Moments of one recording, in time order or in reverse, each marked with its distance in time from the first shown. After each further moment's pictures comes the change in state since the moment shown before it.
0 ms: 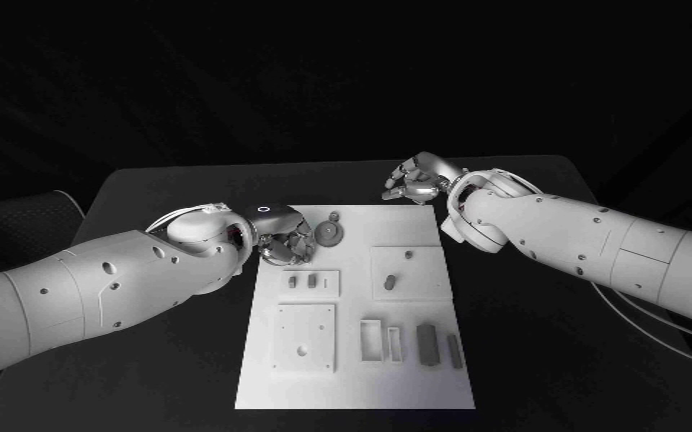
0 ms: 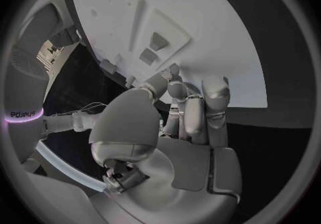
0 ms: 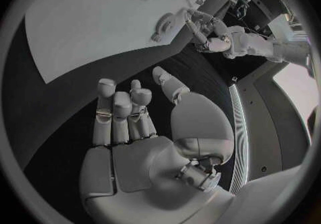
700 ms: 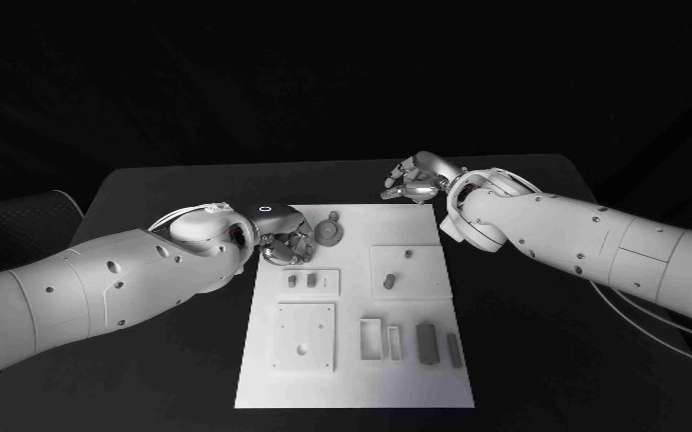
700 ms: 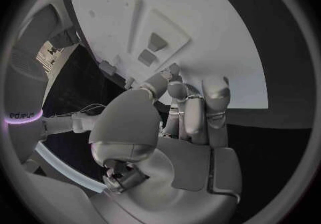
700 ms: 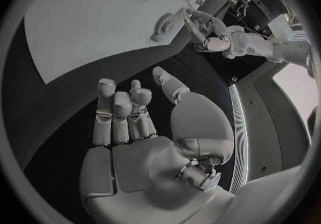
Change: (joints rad) left arm 0.000 0.016 -0.005 -0.018 -0.006 0.005 -0.001; left_hand 0.000 0.000 0.000 0.000 0.000 0.003 0.003 0.000 0.002 0.000 0.000 0.000 0.000 0.000 0.000 0.000 -0.003 0.000 0.002 0.002 0.000 0.001; right arm 0.000 0.000 0.000 0.000 0.000 0.000 0.000; right_hand 0.000 0.000 0.000 0.000 0.000 0.000 0.000 -0.004 0.001 0.000 0.000 0.000 0.000 -0.001 0.001 0.000 0.000 0.000 0.000 0.000 0.000 0.000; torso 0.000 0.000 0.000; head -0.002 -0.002
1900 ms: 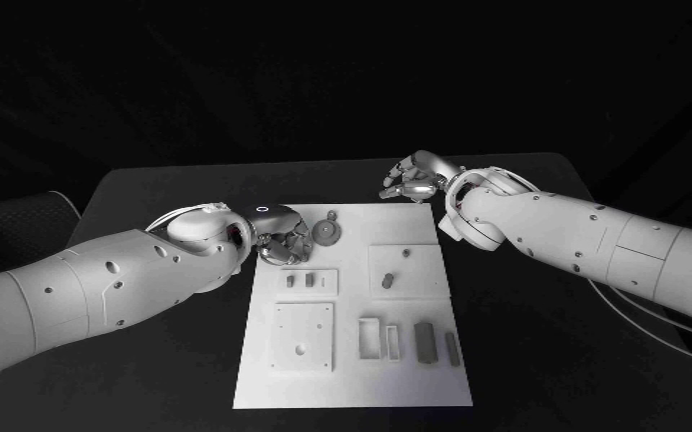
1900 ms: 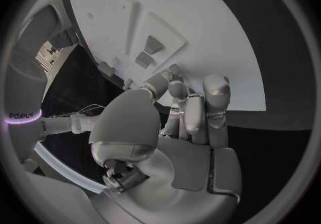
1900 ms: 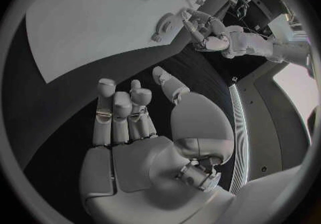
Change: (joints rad) left arm -0.002 0.006 -0.001 -0.017 0.001 0.007 0.001; left_hand -0.003 -0.029 0.000 0.000 0.000 -0.048 0.035 -0.060 -0.035 -0.001 0.011 -0.008 0.000 -0.007 0.007 -0.023 -0.022 0.000 -0.011 0.003 0.000 0.000; right arm 0.000 -0.002 0.000 0.000 0.000 0.000 0.000; right_hand 0.000 0.000 0.000 0.000 0.000 0.000 0.000 0.000 0.000 -0.002 0.002 0.000 0.000 -0.001 0.001 0.000 0.000 0.000 0.000 0.000 0.000 0.000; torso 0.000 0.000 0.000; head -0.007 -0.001
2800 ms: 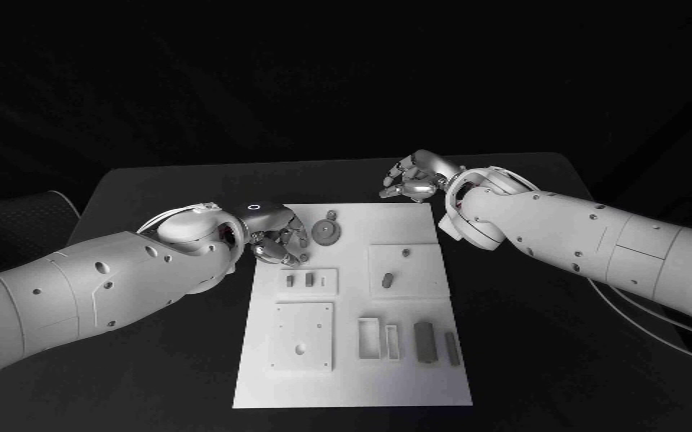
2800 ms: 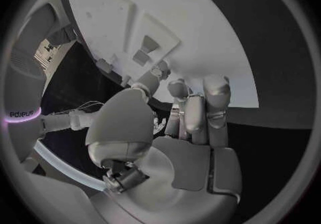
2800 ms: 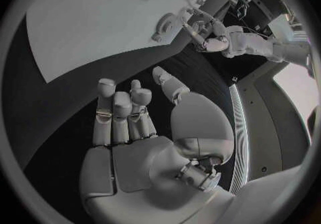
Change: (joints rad) left arm -0.001 -0.023 0.000 0.005 0.026 -0.037 0.003; left_hand -0.075 -0.082 -0.086 0.006 -0.046 -0.057 0.011 -0.018 -0.012 0.000 0.000 -0.004 0.001 0.002 0.006 -0.004 0.008 0.000 -0.001 0.002 0.000 0.001; right arm 0.000 -0.001 0.000 -0.001 0.000 0.000 0.000; right_hand 0.000 0.000 0.000 0.000 0.000 0.000 0.000 0.000 0.001 0.000 0.000 0.000 0.000 0.002 -0.002 0.000 -0.001 0.000 0.000 0.000 0.000 0.000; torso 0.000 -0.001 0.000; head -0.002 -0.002
